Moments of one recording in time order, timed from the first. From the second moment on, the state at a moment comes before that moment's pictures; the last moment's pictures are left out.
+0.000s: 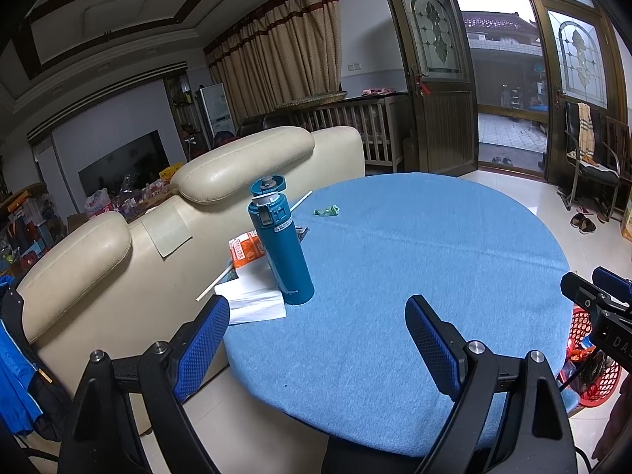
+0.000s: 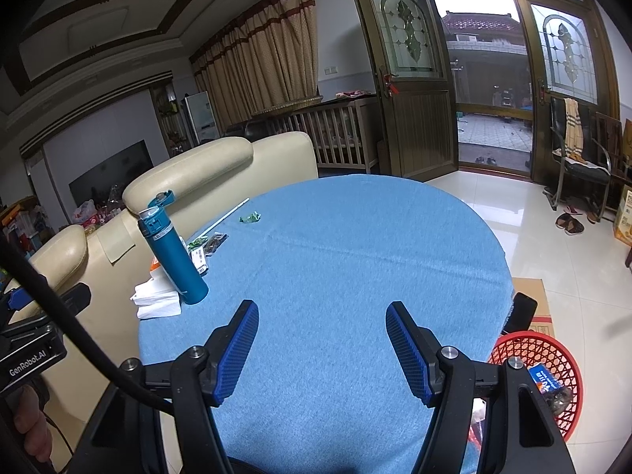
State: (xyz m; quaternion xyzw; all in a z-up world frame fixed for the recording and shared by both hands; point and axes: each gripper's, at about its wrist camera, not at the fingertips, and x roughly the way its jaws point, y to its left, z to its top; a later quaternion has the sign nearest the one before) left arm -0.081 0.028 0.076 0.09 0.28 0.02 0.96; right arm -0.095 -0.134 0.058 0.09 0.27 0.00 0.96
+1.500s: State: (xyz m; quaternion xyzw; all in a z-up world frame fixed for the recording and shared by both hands) left arm -0.054 0.043 0.051 0.07 0.32 0.02 0.95; right arm -0.073 -0.125 0.042 0.09 0.29 -0.02 0.95
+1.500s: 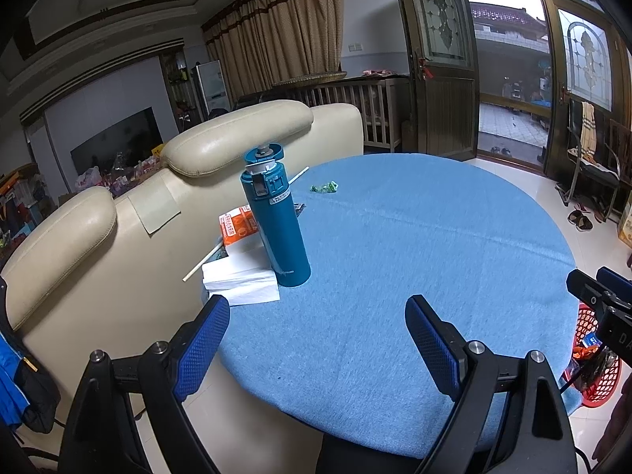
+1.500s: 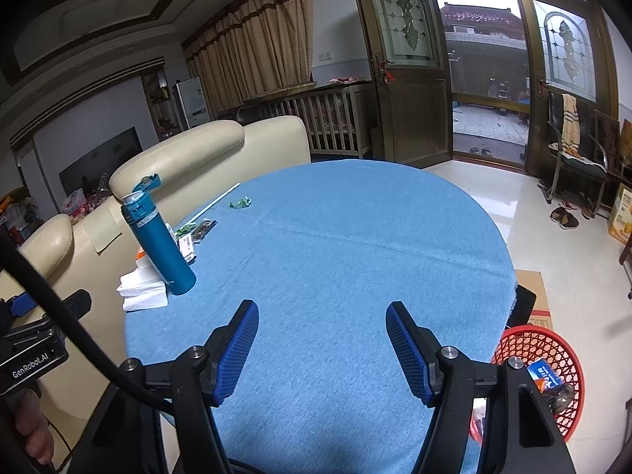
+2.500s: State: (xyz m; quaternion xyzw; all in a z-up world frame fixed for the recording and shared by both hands) left arm -0.052 0.029 0.042 0.09 0.33 0.01 0.94; right arm -0.069 -0.135 0.028 0.11 0.31 -0.02 0.95
